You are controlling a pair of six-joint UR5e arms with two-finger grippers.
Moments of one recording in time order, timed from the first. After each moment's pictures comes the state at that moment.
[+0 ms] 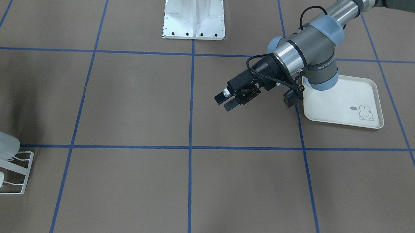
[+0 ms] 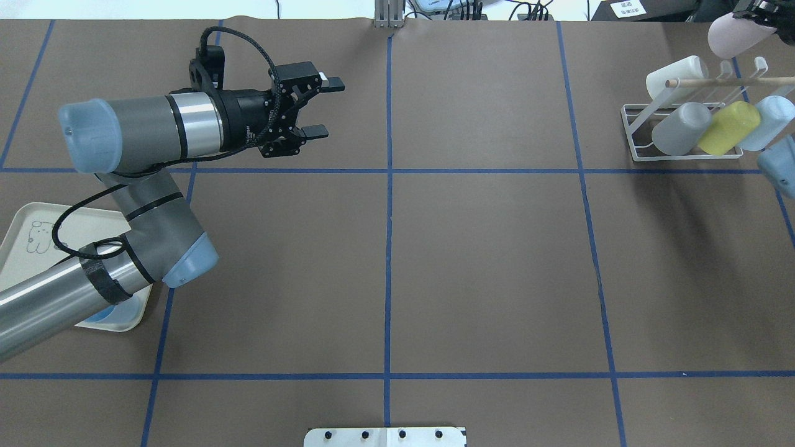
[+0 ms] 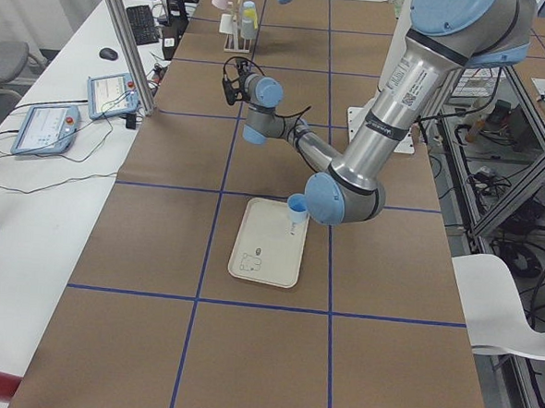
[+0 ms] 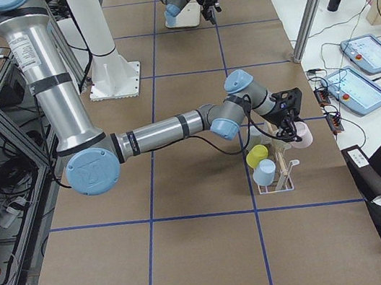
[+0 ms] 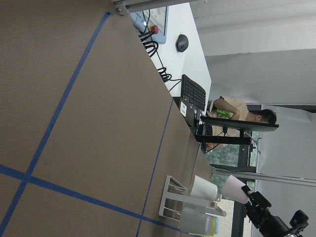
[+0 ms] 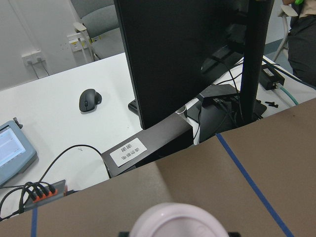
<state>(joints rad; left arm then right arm) -0.72 -2.13 -1.47 -2.97 -1.80 -2.03 1.24 -1.32 1.48 -0.82 1.68 1.13</state>
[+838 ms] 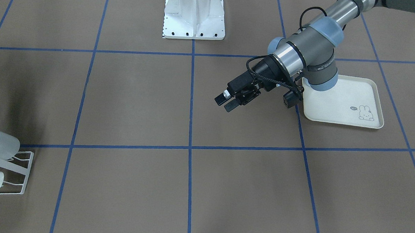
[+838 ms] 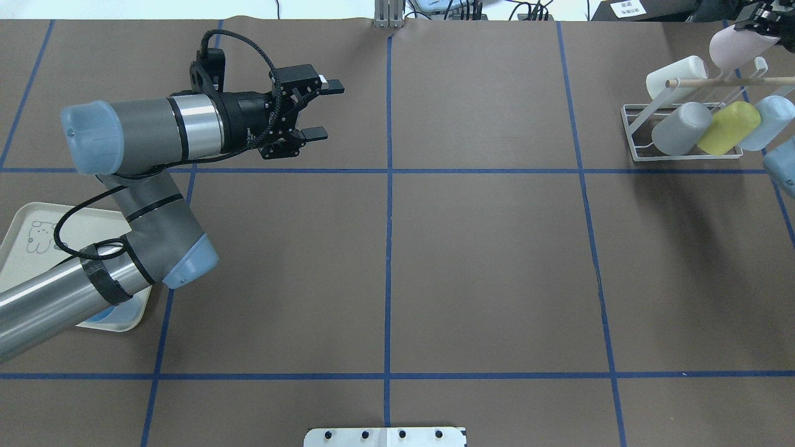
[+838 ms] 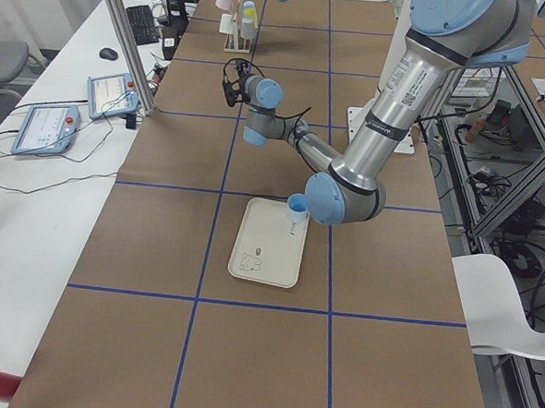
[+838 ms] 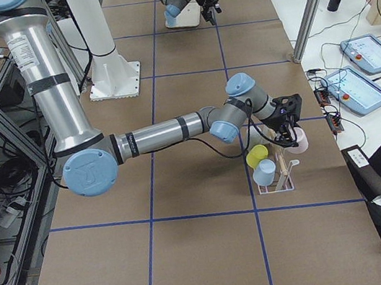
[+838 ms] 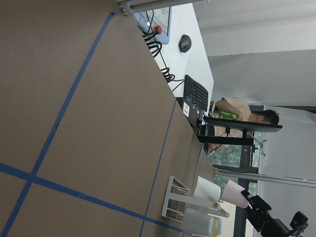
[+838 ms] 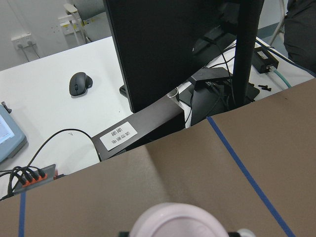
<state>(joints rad) -0.72 -2.12 -1.46 -2.97 -1.80 -2.03 1.24 -1.33 1.47 -0.85 1.73 1.13</state>
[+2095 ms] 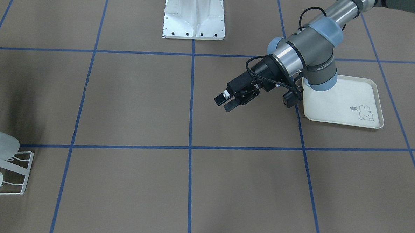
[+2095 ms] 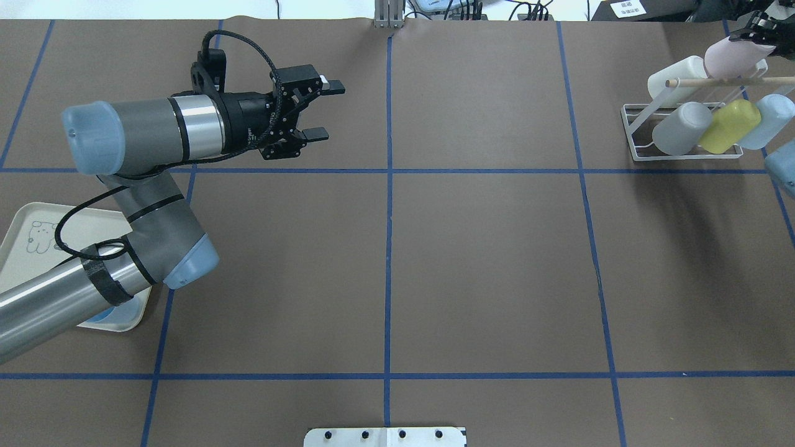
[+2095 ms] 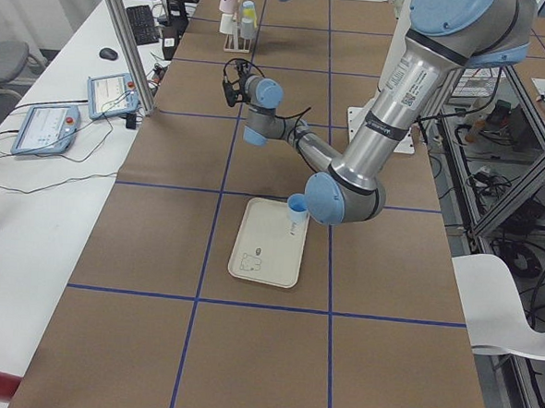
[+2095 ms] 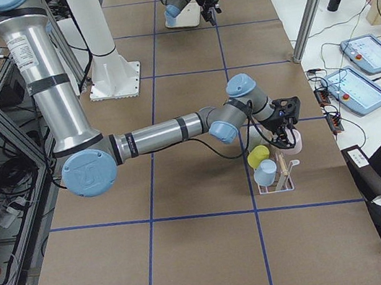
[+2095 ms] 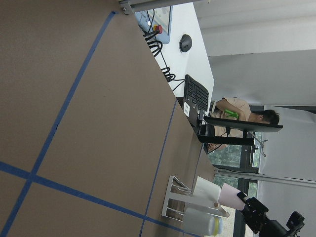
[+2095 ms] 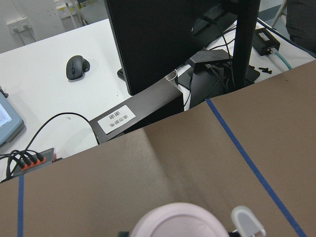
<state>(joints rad) -0.72 -2.13 -1.46 -2.97 -1.80 -2.03 1.24 -1.34 1.47 -0.87 1.78 1.13</state>
